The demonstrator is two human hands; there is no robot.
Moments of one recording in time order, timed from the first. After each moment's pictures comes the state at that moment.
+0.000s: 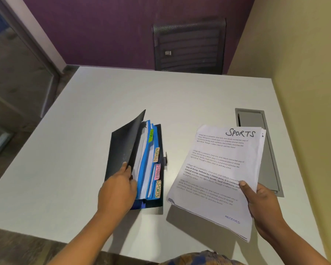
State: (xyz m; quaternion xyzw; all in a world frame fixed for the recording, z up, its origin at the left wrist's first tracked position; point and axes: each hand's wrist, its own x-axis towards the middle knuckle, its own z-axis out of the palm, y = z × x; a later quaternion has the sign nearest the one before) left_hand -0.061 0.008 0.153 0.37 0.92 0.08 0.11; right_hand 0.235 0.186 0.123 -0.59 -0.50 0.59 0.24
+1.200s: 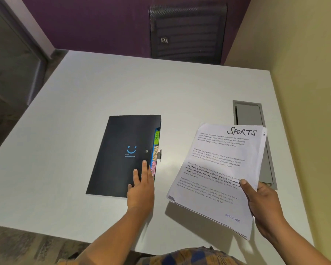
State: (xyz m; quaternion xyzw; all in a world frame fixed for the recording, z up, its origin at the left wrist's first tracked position) left_hand -0.015 0.032 0.035 0.45 0.87 -0.13 0.17; right_hand 0.243 0.185 0.120 -0.63 -0.49 0.56 0.23
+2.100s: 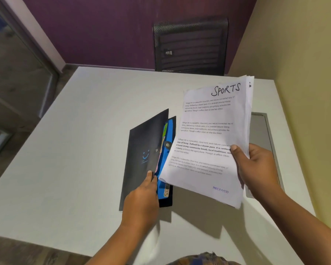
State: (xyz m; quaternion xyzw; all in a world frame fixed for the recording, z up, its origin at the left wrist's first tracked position) left_hand -0.021 0.035 0.137 0.41 0.89 0.04 0.19; right_hand 0.156 0.229 0.210 -0.55 -0.65 0.45 0.27
